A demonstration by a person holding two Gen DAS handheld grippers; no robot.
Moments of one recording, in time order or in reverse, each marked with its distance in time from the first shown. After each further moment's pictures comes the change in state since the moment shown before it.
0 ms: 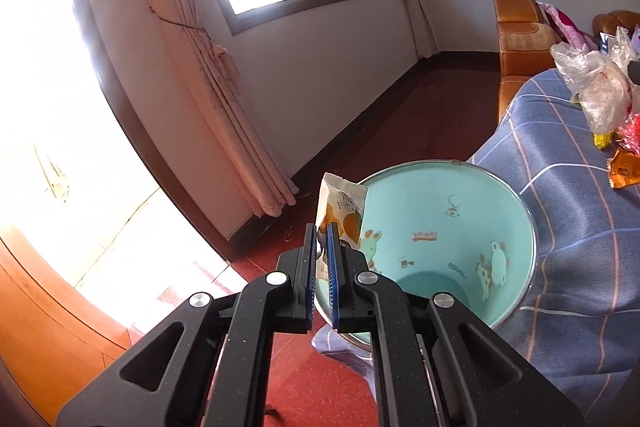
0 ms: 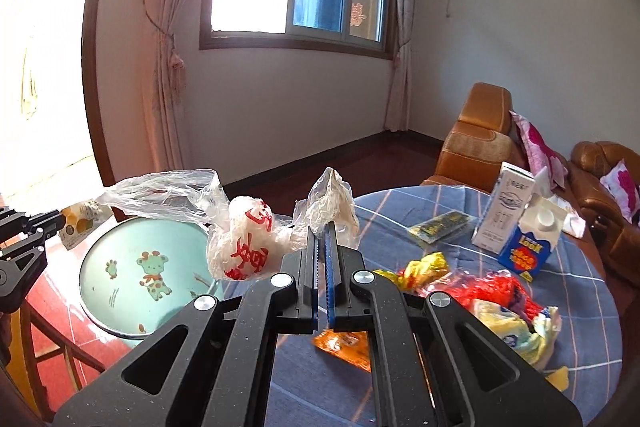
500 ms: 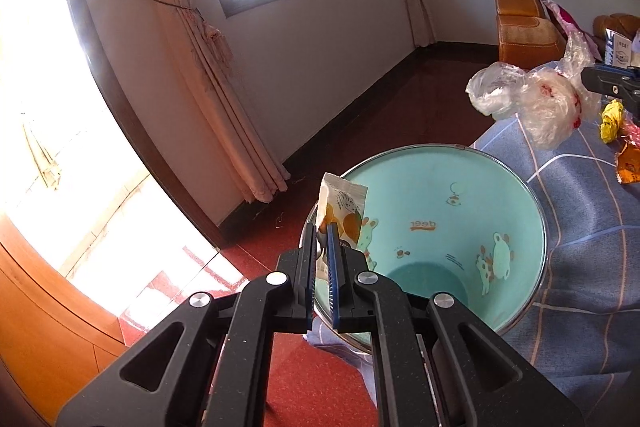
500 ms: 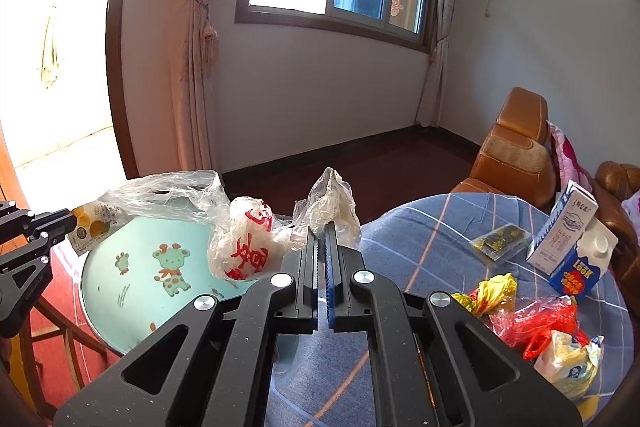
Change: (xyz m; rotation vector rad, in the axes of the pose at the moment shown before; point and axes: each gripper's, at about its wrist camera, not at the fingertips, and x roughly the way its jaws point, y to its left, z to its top) left arm 0.020 0.001 -0.005 -0.021 0.048 -0.043; right arm 0.055 0.055 0.005 -0.088 0.057 0.075
